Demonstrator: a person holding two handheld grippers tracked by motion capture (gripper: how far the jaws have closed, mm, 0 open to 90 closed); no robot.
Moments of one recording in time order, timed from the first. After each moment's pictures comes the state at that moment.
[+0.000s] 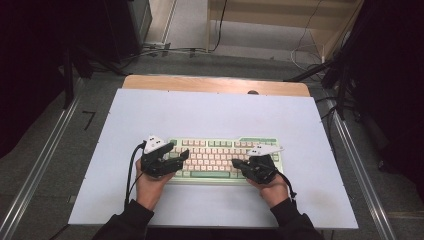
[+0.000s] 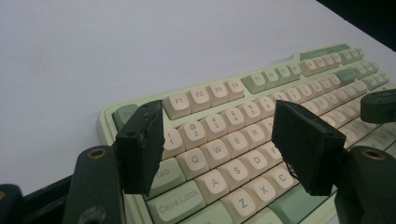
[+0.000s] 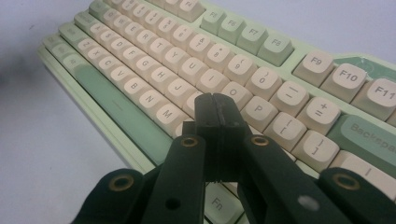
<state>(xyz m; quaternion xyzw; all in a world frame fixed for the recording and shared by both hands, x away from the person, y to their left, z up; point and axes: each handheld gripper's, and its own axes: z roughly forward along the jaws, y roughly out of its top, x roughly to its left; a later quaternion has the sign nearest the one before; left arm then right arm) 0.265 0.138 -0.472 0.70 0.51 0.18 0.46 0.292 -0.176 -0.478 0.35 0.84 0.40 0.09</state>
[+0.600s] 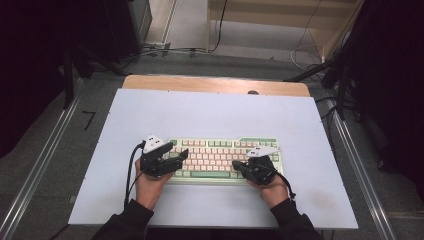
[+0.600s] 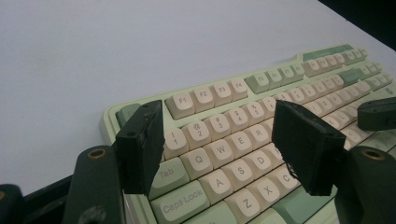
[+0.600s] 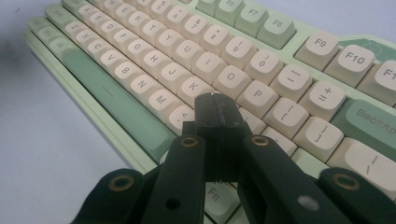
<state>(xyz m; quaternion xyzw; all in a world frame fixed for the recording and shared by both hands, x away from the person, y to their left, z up) 0.266 0.139 -0.472 0.70 0.51 0.18 0.46 0.293 -0.176 -0.485 0.36 0.85 0.38 0.09</state>
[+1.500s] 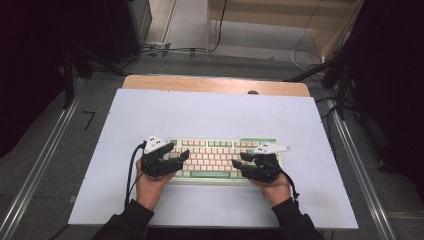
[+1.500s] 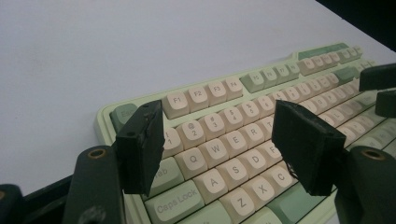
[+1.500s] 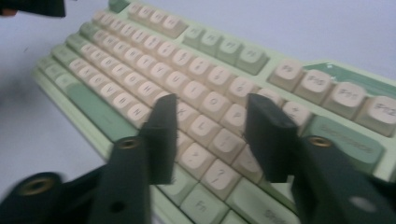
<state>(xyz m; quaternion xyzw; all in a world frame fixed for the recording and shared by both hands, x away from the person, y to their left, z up) 0.265 0.137 -0.472 0.70 0.51 0.18 0.47 0.296 -0.189 -0.474 0.38 0.81 0.42 0.10</state>
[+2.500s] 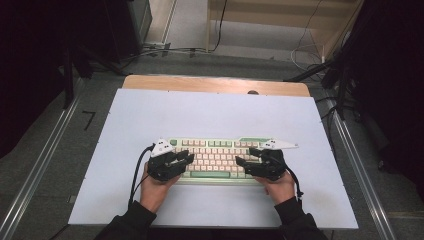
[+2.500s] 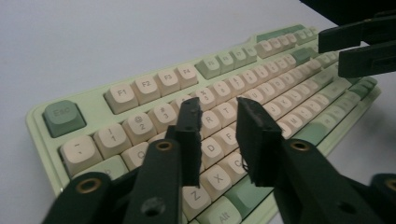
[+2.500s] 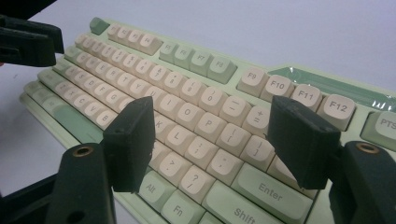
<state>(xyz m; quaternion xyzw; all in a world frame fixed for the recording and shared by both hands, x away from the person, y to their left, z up) 0.261 0.123 -0.476 0.74 0.46 0.13 0.48 0.300 -0.199 -0.468 0.42 0.79 0.43 0.10</state>
